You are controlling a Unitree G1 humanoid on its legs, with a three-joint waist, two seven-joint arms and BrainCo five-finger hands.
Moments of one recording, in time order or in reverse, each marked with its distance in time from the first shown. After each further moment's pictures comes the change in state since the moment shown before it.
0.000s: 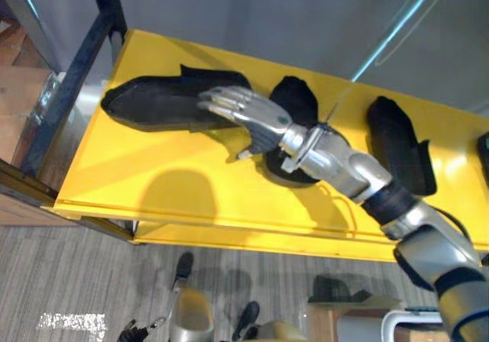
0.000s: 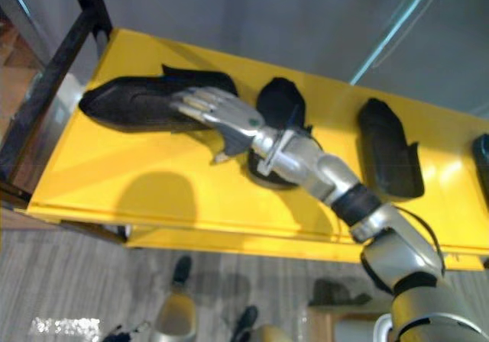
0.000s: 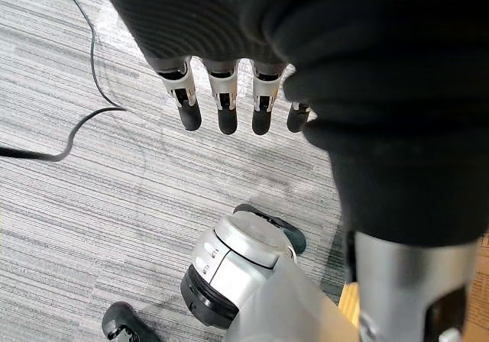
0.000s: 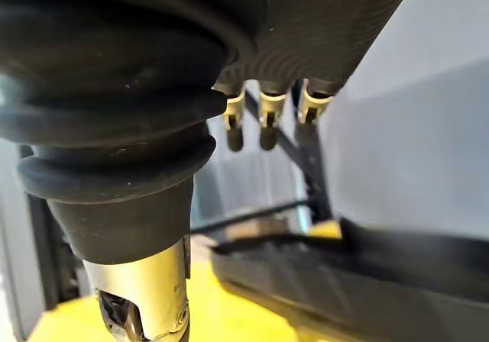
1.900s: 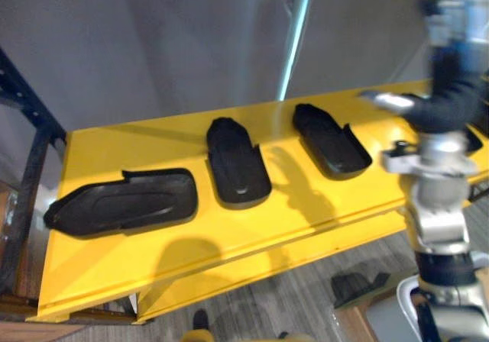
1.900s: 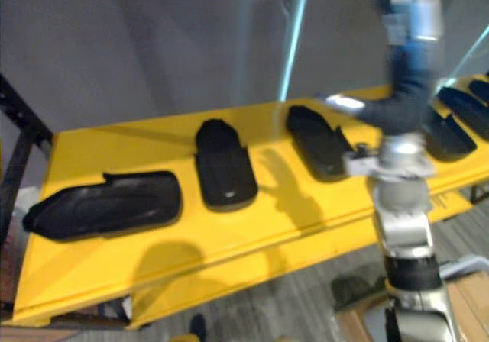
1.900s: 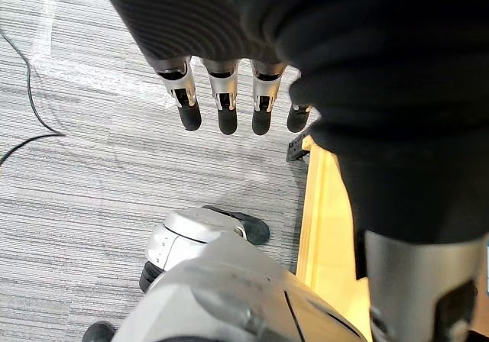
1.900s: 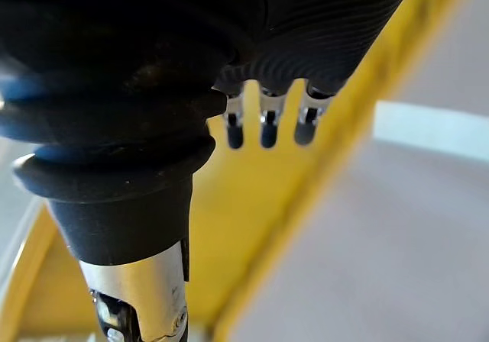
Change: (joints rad) left arm 0.068 -0.085 -0.012 0.103 -0.107 0.053 0.036; right arm 0.399 -0.035 -0.540 -0.402 0.693 0.008 0.108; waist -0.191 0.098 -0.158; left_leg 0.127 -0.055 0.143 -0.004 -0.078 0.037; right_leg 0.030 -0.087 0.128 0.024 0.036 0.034
